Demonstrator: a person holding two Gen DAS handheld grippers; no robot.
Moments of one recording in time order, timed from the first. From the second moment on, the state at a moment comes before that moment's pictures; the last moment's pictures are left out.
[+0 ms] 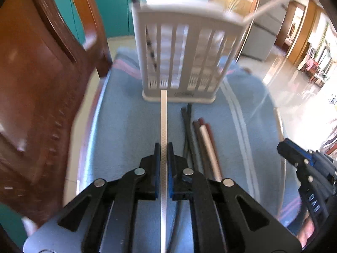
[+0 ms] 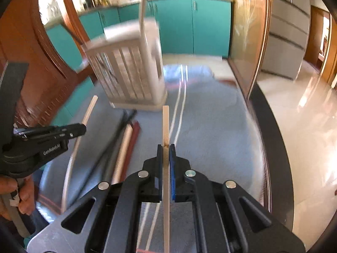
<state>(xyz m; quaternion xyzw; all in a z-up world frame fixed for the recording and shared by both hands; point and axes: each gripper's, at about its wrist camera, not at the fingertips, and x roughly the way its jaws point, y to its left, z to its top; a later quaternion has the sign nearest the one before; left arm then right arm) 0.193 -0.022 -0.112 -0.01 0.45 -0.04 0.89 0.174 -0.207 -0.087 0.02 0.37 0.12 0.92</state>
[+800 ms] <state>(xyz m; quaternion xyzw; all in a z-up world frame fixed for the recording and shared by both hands) 0.208 0.015 0.121 -0.11 0.13 0.00 0.99 0.218 -0.196 0.126 0.09 0.09 0.13 0.98</state>
